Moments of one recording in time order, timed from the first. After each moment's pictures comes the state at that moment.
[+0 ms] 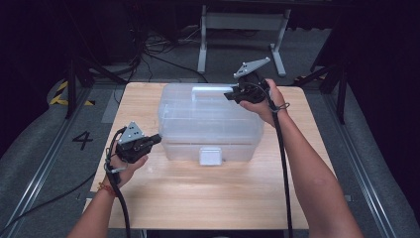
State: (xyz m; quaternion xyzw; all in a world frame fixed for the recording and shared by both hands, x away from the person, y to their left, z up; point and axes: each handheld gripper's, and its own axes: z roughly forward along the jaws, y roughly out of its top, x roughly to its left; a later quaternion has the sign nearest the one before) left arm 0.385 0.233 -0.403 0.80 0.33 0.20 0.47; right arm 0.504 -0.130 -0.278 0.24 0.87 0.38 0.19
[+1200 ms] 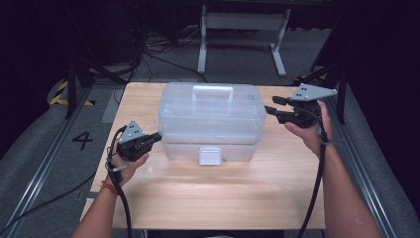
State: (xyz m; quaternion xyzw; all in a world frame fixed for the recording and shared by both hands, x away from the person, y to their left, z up) left arm 0.389 0.232 -0.402 0.79 0.32 0.21 0.47; right arm 0.431 -0.248 -0.294 0.26 0.81 0.45 0.27
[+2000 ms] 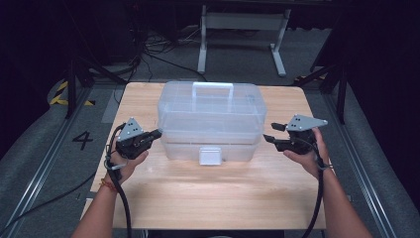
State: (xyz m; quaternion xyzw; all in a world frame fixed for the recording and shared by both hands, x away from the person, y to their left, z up) left arm 0.391 0.232 -0.394 0.79 0.31 0.22 0.48; right arm 0.406 -0.257 -0.366 0.25 0.83 0.43 0.24
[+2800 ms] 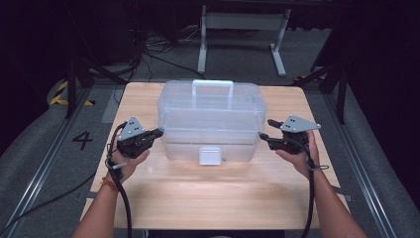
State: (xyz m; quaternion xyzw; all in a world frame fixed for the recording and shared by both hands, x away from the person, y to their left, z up) left arm 0.391 0.229 -0.390 0.79 0.31 0.22 0.49; right arm 0.412 -0.244 -0.381 0.26 0.80 0.45 0.29
